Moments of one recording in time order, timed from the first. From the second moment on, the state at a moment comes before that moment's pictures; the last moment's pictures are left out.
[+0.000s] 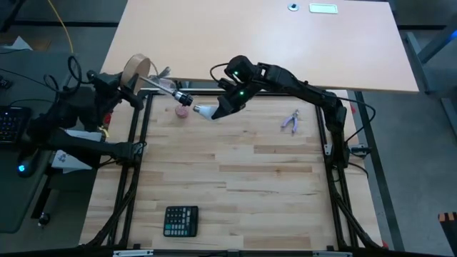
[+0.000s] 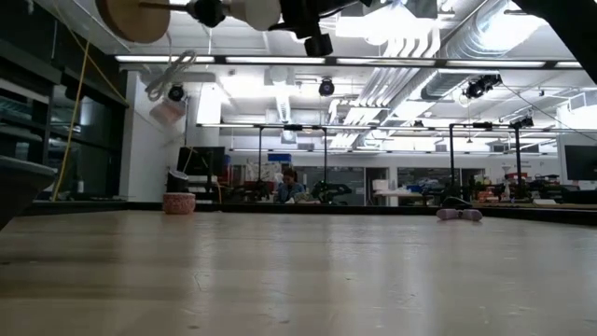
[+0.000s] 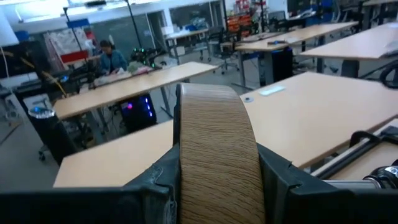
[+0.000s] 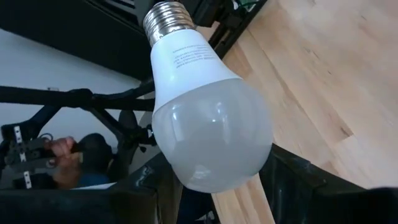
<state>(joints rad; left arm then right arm) 0.01 0.66 1.20 -0.66 -1.12 0.08 -0.35 2.01 2.18 -0.92 -0.70 0.70</state>
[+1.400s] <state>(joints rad) -0.03 0.74 1.20 -0.58 -1.19 0.05 -0.36 2.00 2.19 -0.85 -0.59 0.65</state>
